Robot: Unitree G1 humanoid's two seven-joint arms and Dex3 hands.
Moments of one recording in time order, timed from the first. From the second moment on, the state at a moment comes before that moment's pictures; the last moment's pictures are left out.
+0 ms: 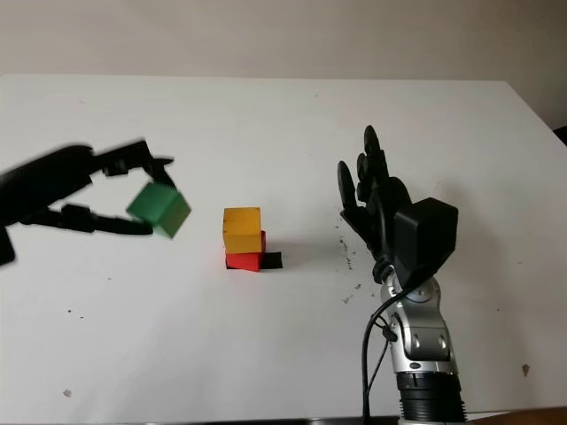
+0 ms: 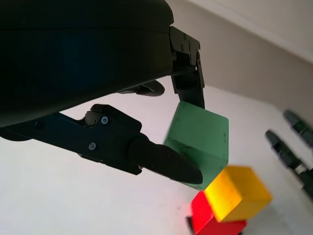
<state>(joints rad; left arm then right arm) -0.45 0.85 0.04 0.20 -0.05 -0.36 -0.63 -0.26 -0.14 -0.08 0.05 0.07 0.11 0.09</state>
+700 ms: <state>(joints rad) -0.56 0.69 -0.01 -0.07 -0.03 0.21 -0.57 -0.25 -0.13 -0.07 0.04 0.06 0.12 0.08</state>
